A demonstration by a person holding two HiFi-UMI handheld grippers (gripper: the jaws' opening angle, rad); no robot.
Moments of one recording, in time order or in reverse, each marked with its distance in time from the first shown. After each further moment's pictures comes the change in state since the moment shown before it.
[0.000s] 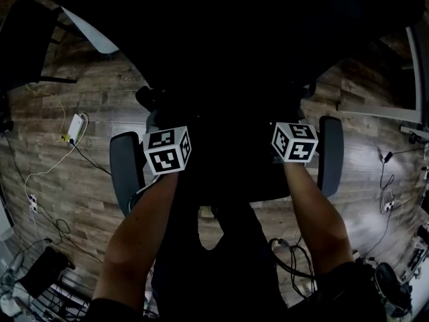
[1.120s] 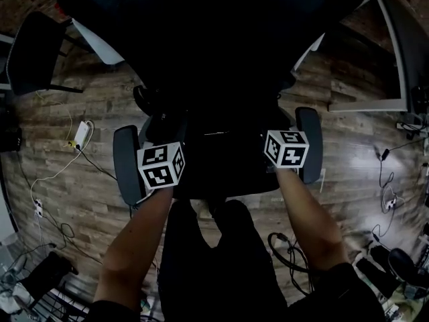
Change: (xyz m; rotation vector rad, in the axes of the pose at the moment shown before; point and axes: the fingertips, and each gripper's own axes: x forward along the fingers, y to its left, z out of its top) left arm -0.081 -0.039 0.031 0.041 -0.051 -0.012; right arm -0.076 0.007 0.011 0.070 0.018 0.008
